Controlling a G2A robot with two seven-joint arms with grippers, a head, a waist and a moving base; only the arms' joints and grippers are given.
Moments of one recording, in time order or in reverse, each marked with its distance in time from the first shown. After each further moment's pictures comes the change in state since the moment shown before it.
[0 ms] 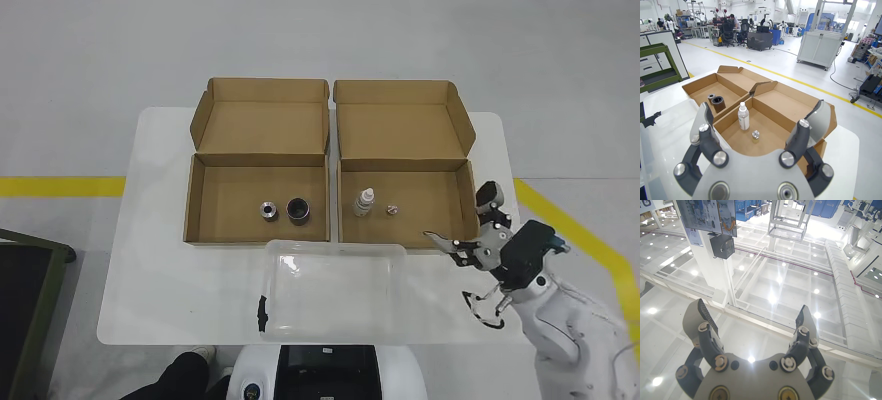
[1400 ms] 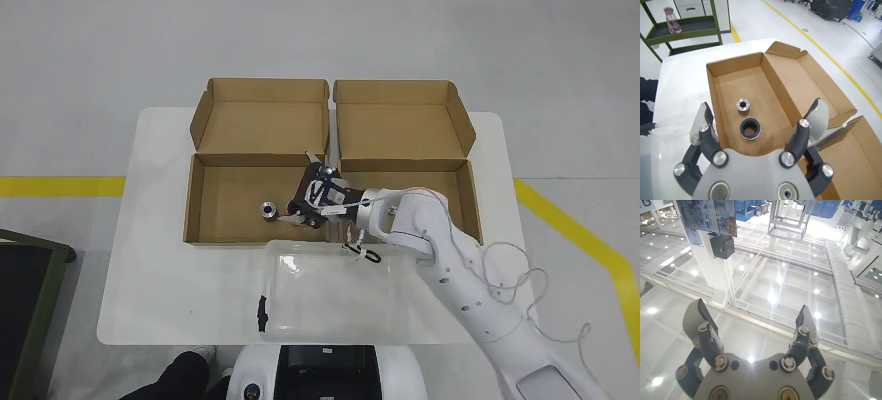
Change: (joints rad) left arm 0.000 0.000 0.000 0.000 0.000 0.000 0.000; right arm 0.781 -0.121 -0.771 0.404 0.026 0.083 0.477
